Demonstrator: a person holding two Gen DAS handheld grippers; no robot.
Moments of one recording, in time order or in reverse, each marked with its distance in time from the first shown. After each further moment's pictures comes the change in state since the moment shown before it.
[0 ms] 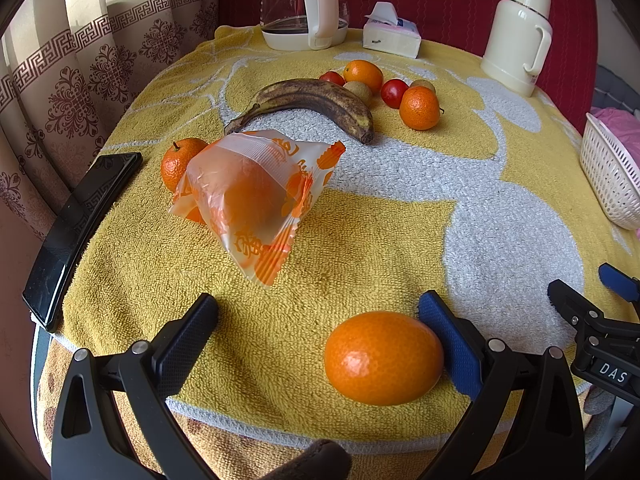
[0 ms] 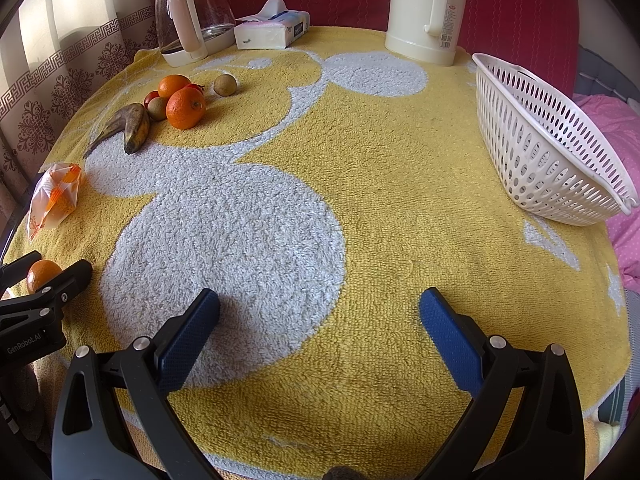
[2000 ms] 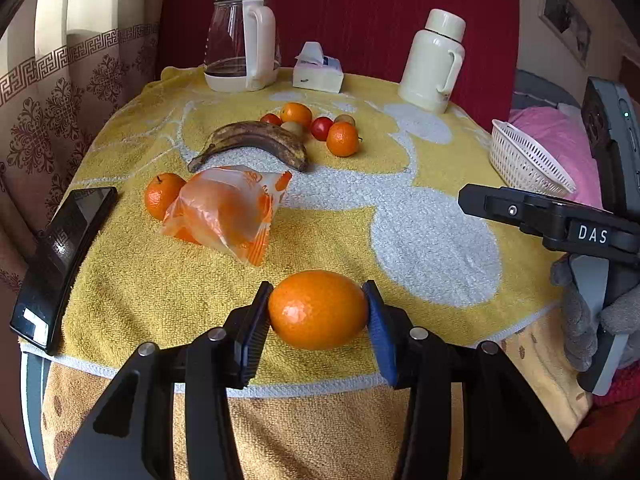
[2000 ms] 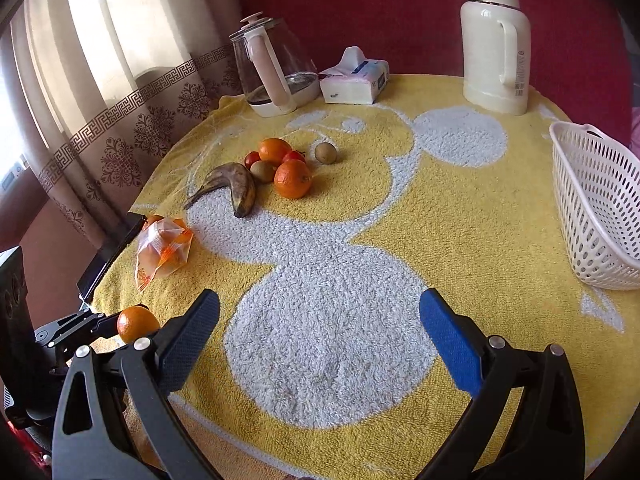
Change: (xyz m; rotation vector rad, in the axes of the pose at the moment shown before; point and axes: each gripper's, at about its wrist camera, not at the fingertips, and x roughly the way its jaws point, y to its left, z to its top) left arm -0.054 0.029 -0.020 0.109 -0.135 -0.273; right arm -0.032 0.027 0.041 -0.041 -0.105 0.319
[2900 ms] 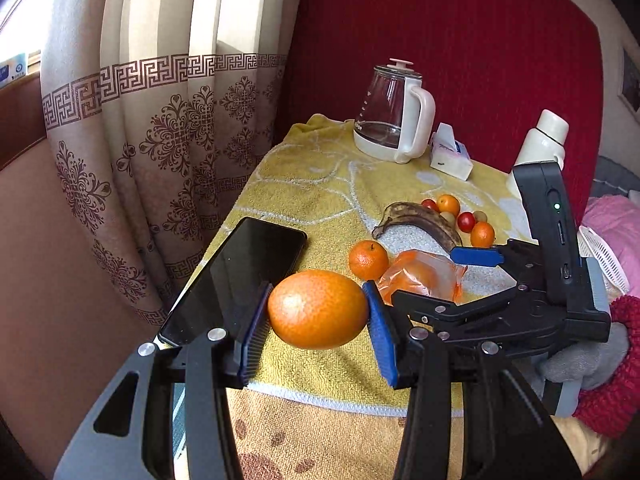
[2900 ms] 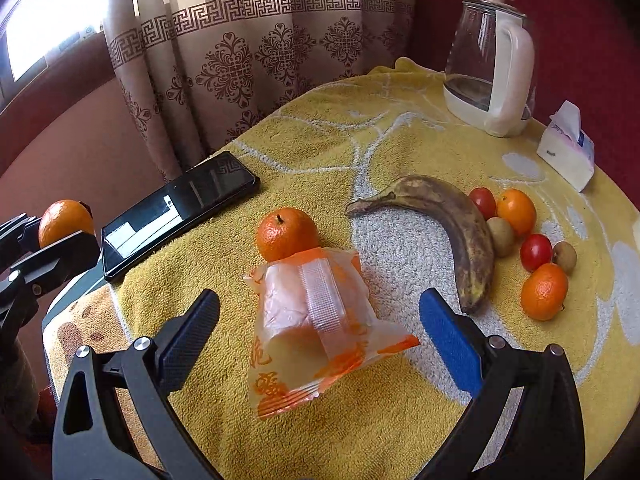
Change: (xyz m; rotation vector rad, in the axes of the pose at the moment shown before) left arm -0.068 0.102 0.006 -0.228 -0.172 0.275; right arm 0.117 0.161 0.040 -0.472 0.130 0.190
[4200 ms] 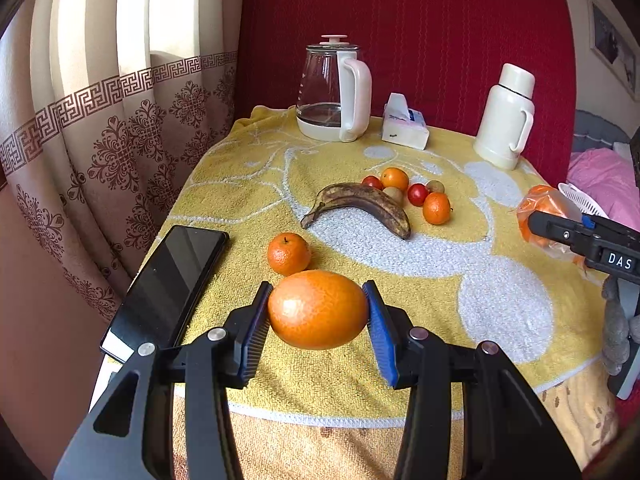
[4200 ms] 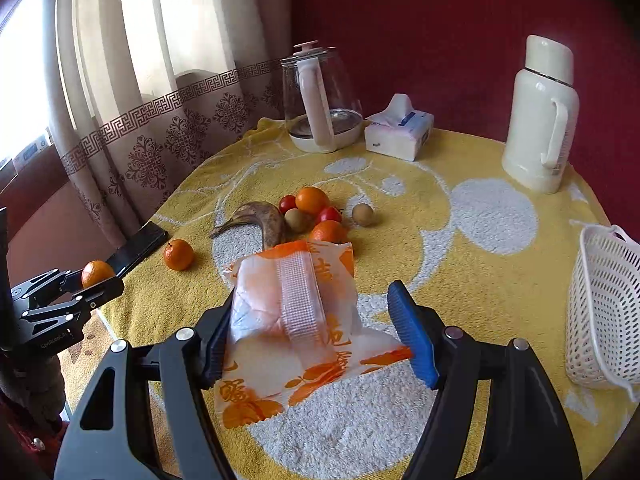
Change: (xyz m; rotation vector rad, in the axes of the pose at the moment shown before) left arm 0.018 -0.076 0.001 0.145 0.046 -0.046; right arm -0.149 -0.109 -0.079 0.310 -0.222 -0.186
